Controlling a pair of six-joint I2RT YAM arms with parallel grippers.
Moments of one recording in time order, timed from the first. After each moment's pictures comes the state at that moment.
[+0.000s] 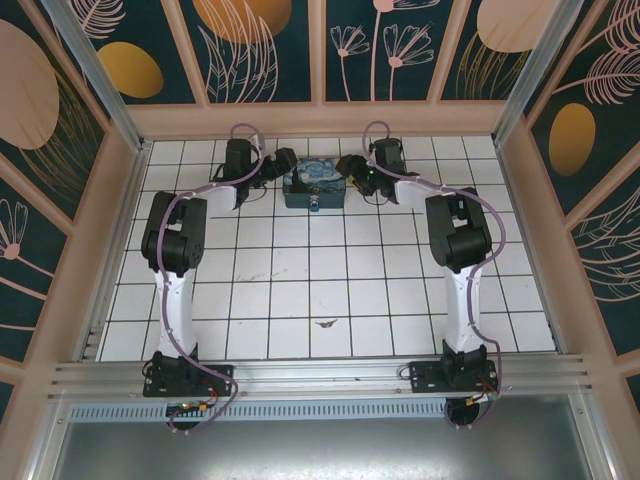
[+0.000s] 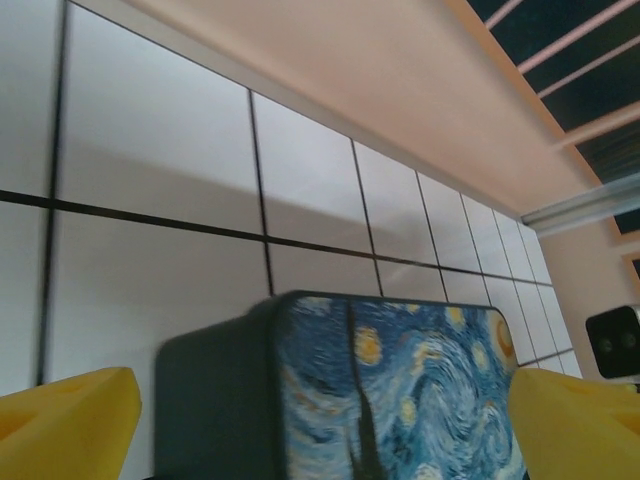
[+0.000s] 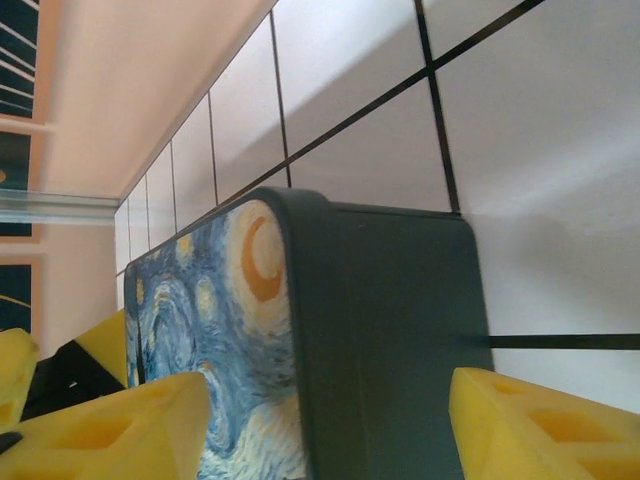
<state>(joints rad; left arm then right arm) -0.24 2.22 1.48 0.30 0.45 -0.73 0.32 2.21 1.53 0.07 -0.45 0.89</state>
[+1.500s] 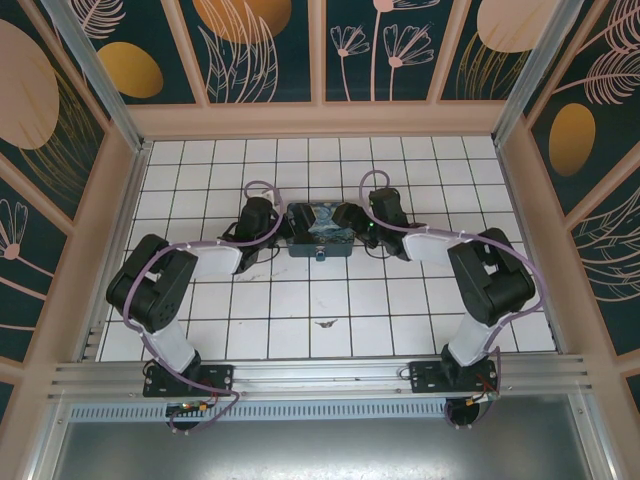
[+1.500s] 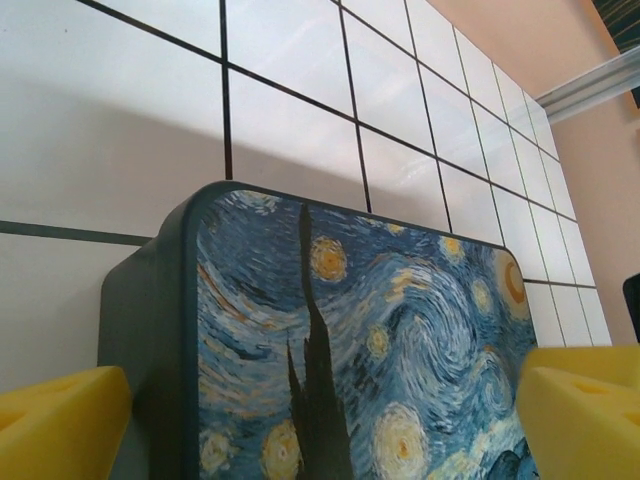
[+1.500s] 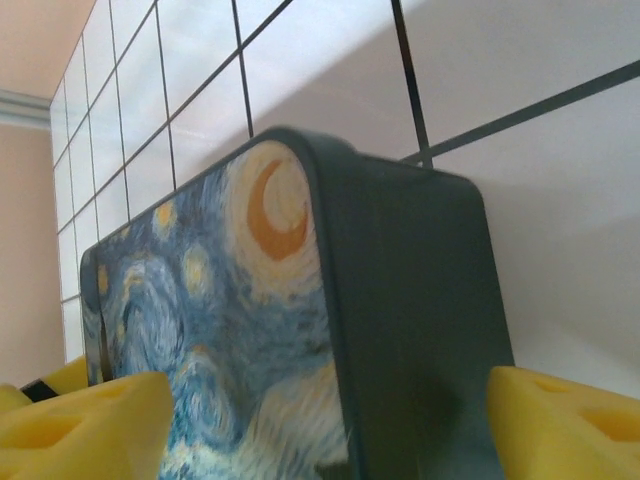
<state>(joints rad) -0.51 1.73 0.78 0.45 0.17 -0.81 0.49 1.70 0.86 0.17 -0.26 0.94</state>
